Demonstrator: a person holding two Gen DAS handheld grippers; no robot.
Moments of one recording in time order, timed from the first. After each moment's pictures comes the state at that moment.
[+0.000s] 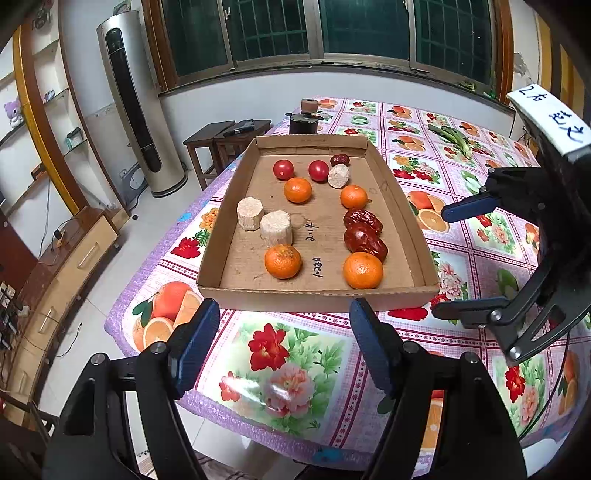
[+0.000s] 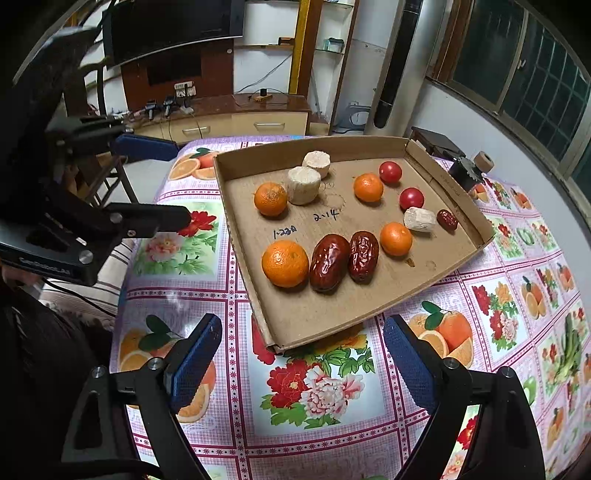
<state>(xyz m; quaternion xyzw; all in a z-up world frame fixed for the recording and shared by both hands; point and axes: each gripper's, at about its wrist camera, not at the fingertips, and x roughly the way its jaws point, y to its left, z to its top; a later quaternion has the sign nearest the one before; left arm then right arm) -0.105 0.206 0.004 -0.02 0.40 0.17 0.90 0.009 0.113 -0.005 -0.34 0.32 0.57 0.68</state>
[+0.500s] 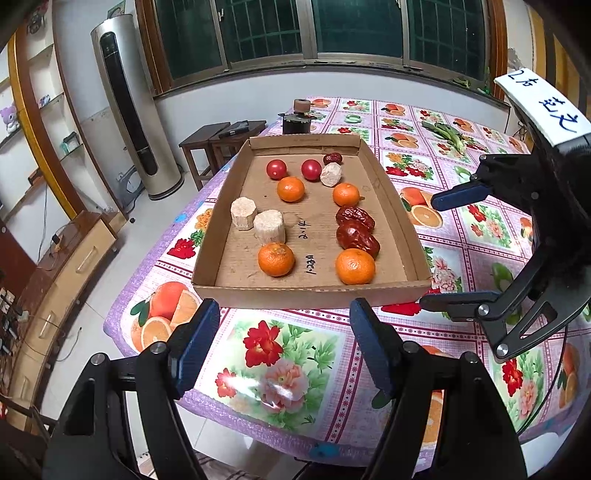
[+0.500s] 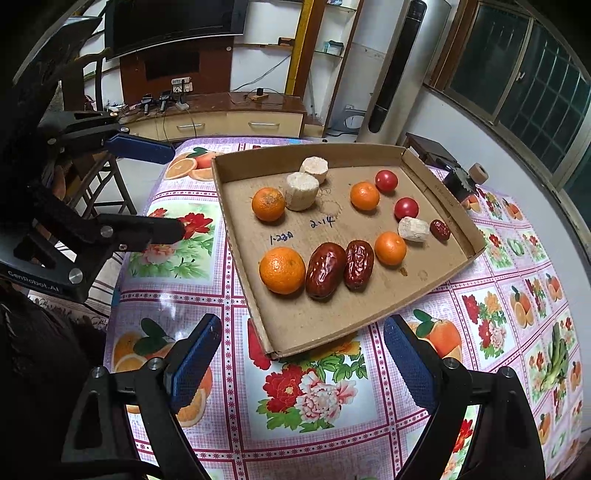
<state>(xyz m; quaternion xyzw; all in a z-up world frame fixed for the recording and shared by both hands) -0.108 0.203 0.006 -0.01 0.41 0.16 0.90 0.003 0.117 0.000 -0.36 0.30 0.56 0.69</state>
